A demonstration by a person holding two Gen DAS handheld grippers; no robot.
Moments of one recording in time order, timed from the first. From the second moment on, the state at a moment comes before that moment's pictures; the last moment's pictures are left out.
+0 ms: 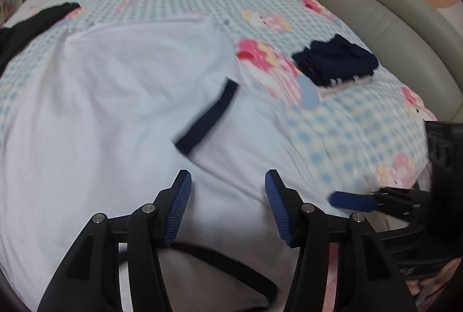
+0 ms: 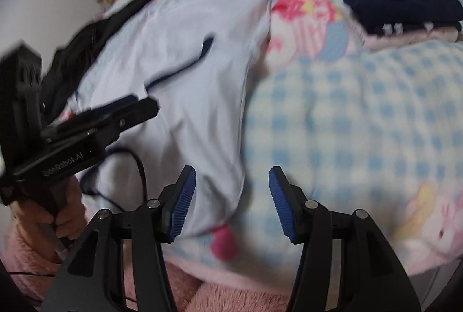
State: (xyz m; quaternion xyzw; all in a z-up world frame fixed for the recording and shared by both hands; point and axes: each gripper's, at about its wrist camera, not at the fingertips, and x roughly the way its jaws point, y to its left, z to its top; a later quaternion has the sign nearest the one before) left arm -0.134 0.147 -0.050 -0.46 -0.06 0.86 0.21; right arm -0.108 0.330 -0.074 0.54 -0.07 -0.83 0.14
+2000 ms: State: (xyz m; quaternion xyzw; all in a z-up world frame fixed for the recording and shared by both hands) left arm -0.097 0.130 -0.076 -0.50 -0.11 0.83 0.22; right arm -0.047 0.350 -0.066 0.50 0.05 -0.86 0.06
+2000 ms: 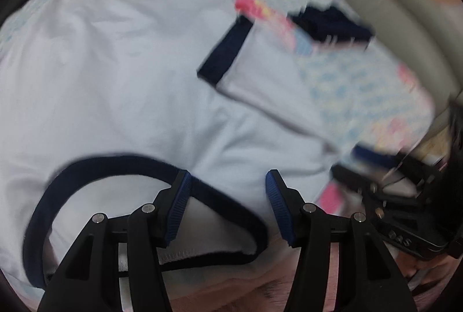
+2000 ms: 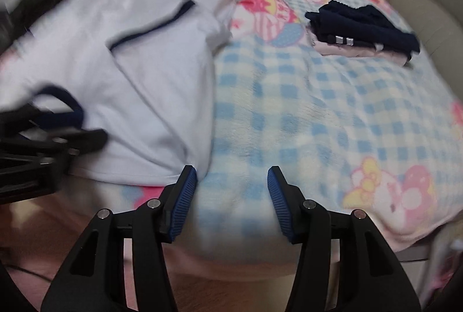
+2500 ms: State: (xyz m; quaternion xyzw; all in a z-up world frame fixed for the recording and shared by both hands) left arm -0.164 0.149 -0.071 -0.51 -0.04 0.85 0.15; right arm -0.104 0.319 -0.084 0.52 0.05 -0.85 0.05
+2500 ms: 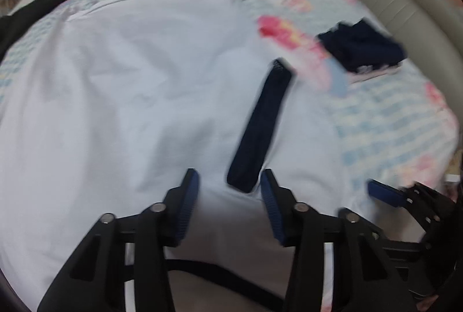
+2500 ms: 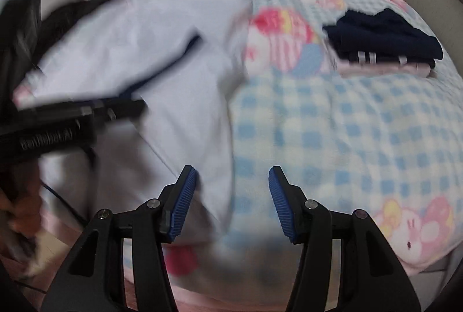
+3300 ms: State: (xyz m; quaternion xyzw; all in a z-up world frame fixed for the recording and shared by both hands) left arm -0.065 -0.003 -0.056 -0.46 -0.23 0.86 0.08; right arm -0.056 0.263 -0.026 0.48 -0.03 -0.87 0.11
